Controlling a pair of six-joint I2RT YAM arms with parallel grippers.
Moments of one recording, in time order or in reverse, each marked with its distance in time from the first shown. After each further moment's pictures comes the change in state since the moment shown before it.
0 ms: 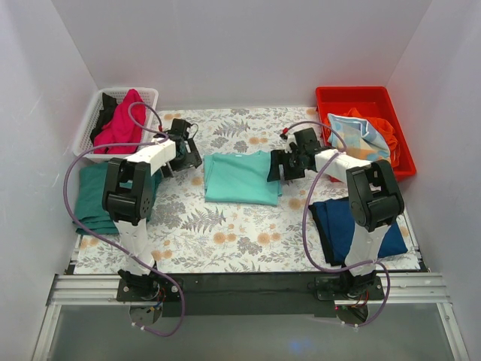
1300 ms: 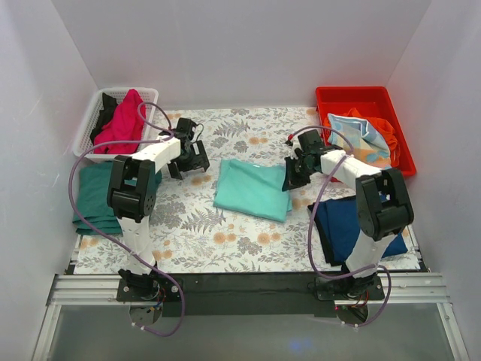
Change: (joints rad) left arm -0.024 0.051 0.066 -0.091 0.127 0.020; right arm -0.010 -0.063 -0.021 -0.188 -0.027 0.034
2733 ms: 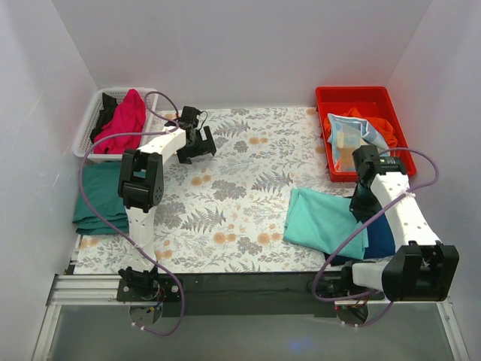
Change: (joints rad) left arm -0.003 0.170 0.251 0.045 0.074 0.026; right arm -0.285 -0.577 -0.109 -0.816 0.649 0.248
